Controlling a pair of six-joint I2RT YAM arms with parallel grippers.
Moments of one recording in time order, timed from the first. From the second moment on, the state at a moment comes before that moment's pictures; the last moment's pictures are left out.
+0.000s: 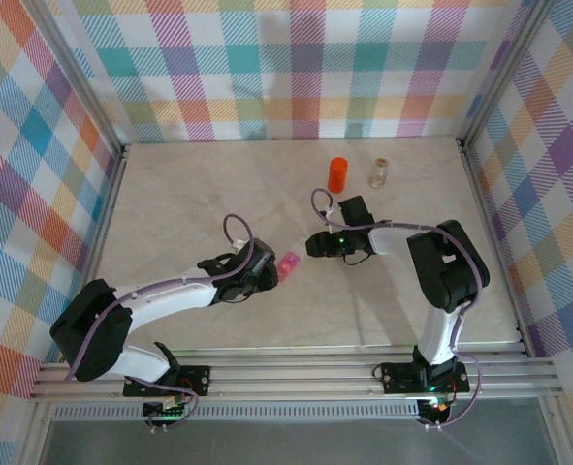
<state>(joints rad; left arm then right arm) -0.83 1.40 0.73 -0.31 -0.19 -0.93 0.45 1.84 0.95 -0.07 -0.53 0.29</state>
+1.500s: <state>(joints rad) -0.79 1.86 1.04 -0.04 -0.28 -1.02 0.42 1.83 0.93 0.09 -0.27 0.32</state>
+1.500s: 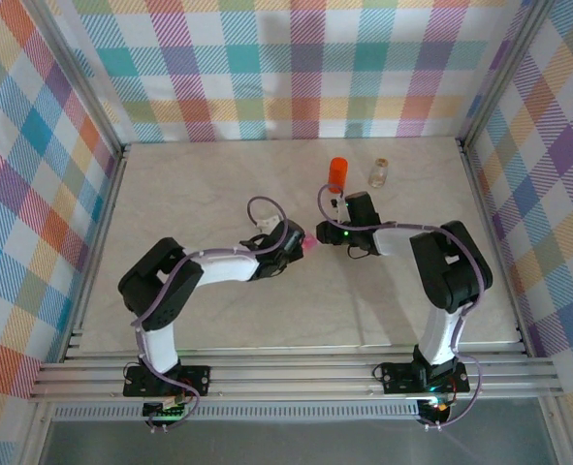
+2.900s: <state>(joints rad) -0.58 1.07 0.86 -0.22 -0.38 -0.52 0.46 1.21 0.74 -0.03 0.00 0.32</state>
